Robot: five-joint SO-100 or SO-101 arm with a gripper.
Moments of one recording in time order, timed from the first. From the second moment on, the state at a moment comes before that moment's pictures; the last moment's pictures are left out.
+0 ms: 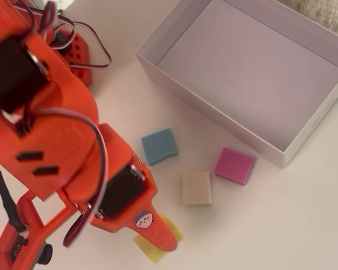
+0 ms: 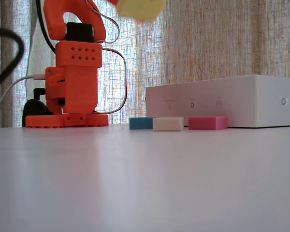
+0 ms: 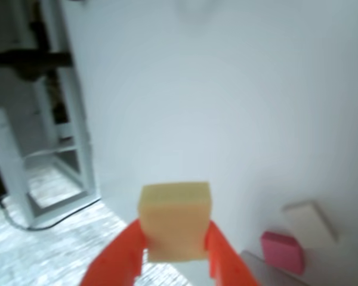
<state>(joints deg) -1.9 131.4 125.8 53.5 -8.5</state>
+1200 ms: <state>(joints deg) -45.3 117.2 133.6 61.0 -28.7</state>
